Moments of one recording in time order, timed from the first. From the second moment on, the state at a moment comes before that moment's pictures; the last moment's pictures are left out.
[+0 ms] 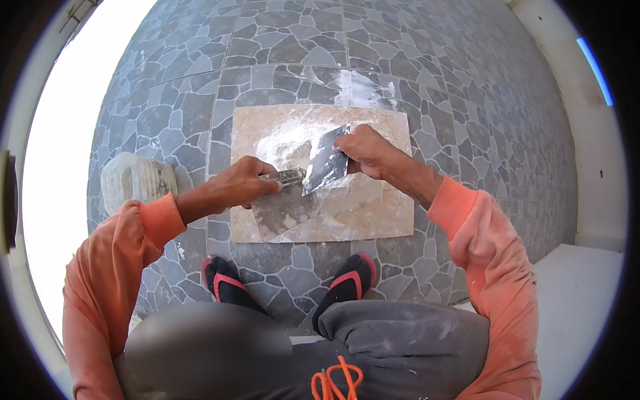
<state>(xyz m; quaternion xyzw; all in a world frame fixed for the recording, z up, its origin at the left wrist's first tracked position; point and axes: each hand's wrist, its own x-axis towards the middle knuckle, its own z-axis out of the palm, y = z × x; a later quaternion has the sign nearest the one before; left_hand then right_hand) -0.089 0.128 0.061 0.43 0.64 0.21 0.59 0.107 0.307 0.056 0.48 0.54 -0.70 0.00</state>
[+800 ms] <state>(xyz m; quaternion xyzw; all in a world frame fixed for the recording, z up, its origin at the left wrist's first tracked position) -0.088 0.105 0.064 0.47 0.67 0.23 0.52 0.115 0.295 0.069 0.44 0.66 -0.61 0.02</state>
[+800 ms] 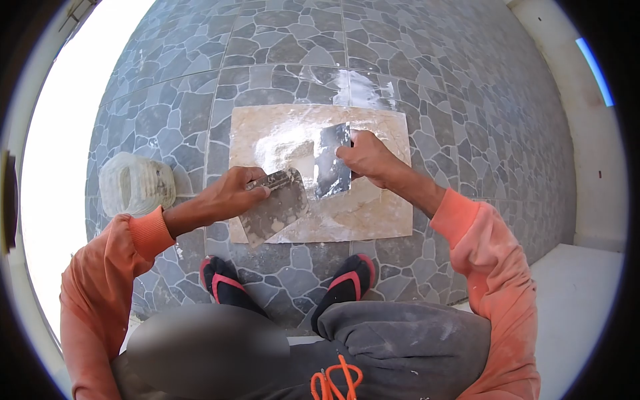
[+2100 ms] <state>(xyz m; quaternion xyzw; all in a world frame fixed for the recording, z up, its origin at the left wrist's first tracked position) -0.020 0.161 0.040 0.56 0.67 0.34 0.34 0.113 0.260 0.042 0.42 0.77 -0.48 -0.03</state>
